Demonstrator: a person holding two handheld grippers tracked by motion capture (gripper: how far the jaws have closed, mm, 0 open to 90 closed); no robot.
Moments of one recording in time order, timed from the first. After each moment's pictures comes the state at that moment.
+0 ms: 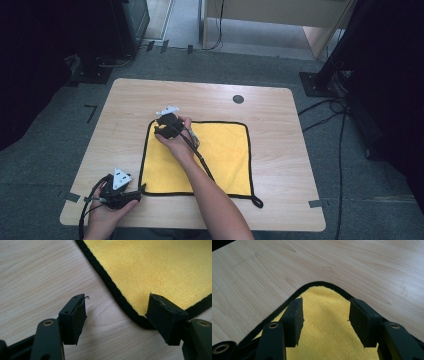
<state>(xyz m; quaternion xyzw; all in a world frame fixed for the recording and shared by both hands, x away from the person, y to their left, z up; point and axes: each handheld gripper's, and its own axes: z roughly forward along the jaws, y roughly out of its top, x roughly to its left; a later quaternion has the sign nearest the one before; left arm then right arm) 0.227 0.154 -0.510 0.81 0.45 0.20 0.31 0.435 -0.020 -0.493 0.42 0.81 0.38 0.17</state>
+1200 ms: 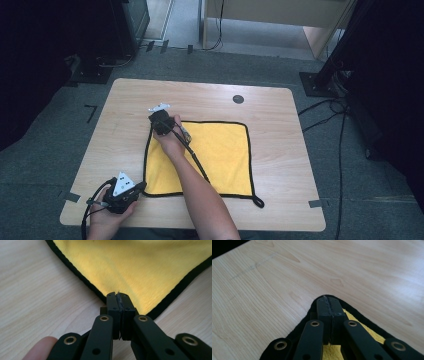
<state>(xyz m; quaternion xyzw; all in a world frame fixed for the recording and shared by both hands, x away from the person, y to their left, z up) 0.213 0.143 -0.500 0.83 0.39 0.18 0.36 0.450 0.007 -0.498 0.42 0.80 0.38 0.17</state>
